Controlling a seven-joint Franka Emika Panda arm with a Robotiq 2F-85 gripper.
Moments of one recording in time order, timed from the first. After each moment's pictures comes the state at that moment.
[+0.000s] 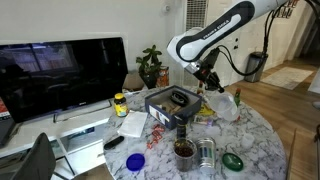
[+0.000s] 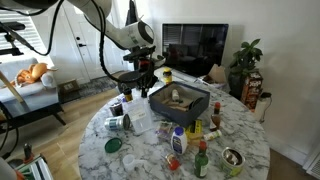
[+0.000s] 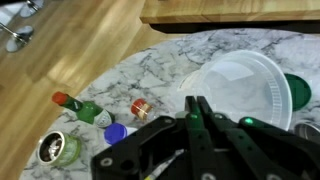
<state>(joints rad) 0.07 0.48 0.09 -1.66 -0.36 1.38 0.11</state>
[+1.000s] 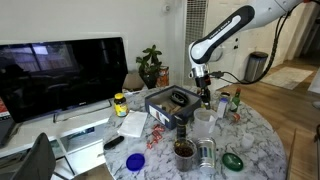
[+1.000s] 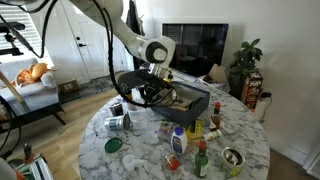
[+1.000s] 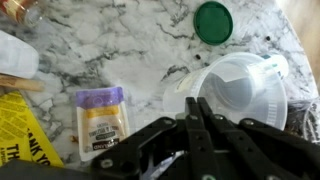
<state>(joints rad) -0.10 0.45 0.08 -1.90 0.12 1.92 -0.42</state>
